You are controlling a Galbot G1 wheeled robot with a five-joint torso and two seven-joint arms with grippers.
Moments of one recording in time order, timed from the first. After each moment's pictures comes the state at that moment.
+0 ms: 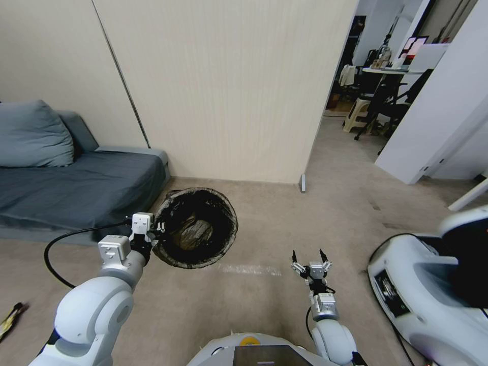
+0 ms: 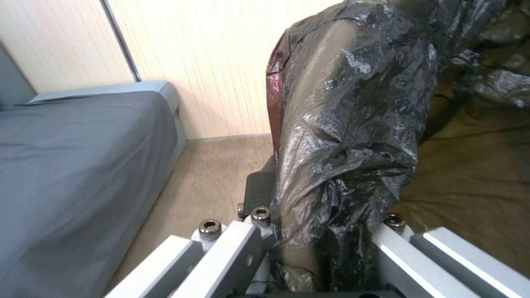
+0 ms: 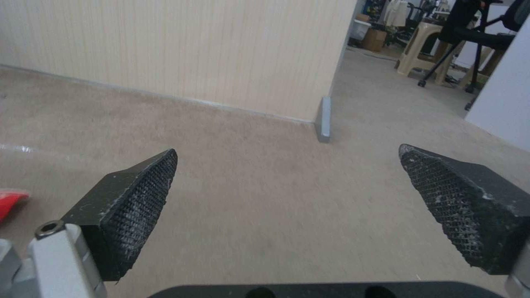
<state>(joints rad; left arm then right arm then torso) 1.48 -1.11 -0.75 -2.50 -0.49 0.74 -0.22 -1.68 1.51 0.51 1.97 -0.14 0.11 0.14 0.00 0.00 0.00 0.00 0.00</state>
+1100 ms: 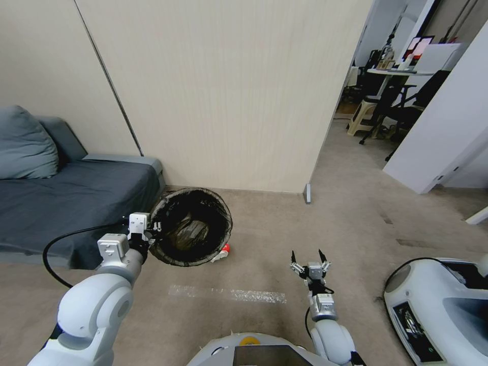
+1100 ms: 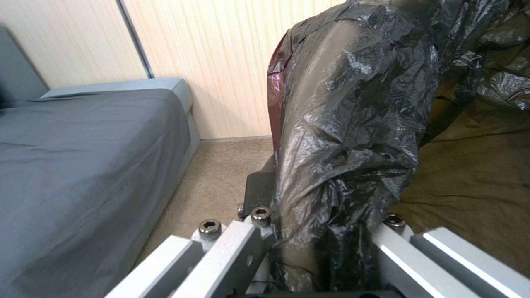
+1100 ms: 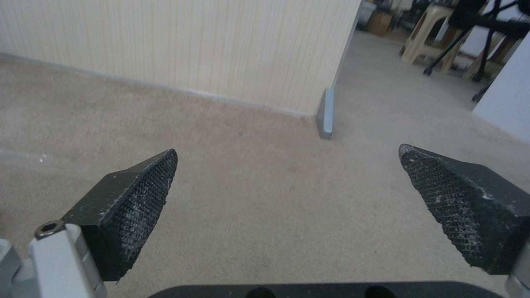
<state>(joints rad) 1.48 -1.12 -0.77 -2.47 -0.50 0.74 -0.24 -1.61 1.41 0.49 2.00 -0.07 -0.07 0.17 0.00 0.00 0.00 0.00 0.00</state>
